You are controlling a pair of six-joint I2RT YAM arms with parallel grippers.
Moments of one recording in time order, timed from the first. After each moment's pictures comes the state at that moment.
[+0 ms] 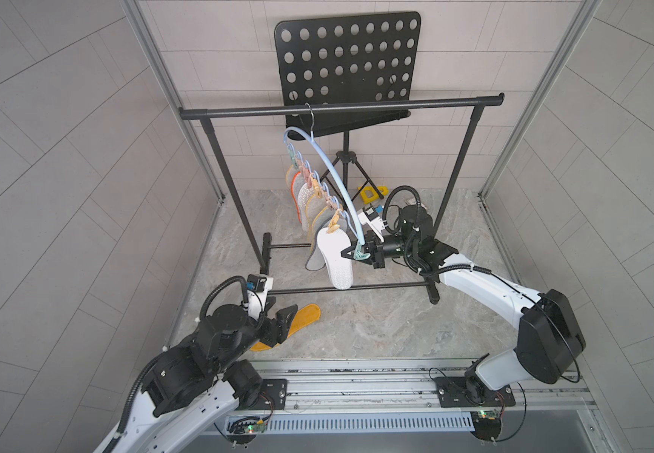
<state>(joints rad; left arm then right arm) -0.77 0.35 0.77 -0.91 -0.13 -0.37 0.53 1.50 1.11 0.20 -1.06 0.35</state>
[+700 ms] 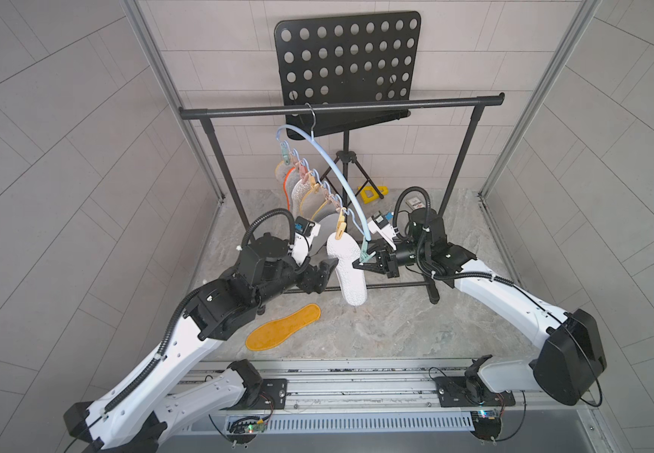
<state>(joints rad) -0.73 0.95 1.25 -0.71 -0.03 -0.14 0.51 1.36 1.08 -0.07 -1.11 0.22</state>
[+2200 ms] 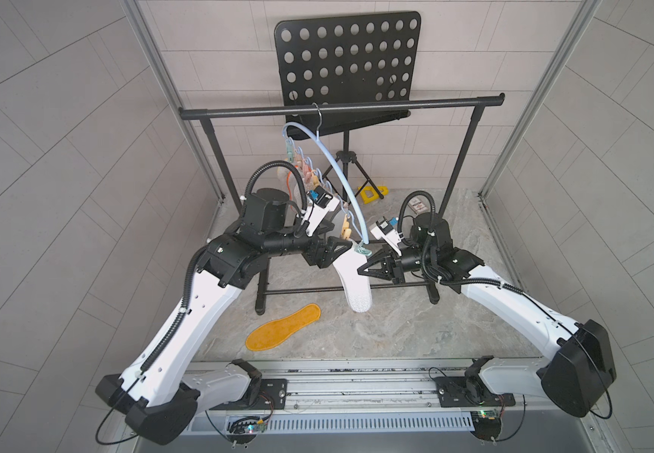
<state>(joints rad) -0.53 1.22 1.53 -0.80 0.54 0.06 0.51 1.30 1.04 -0.14 -1.11 0.20</state>
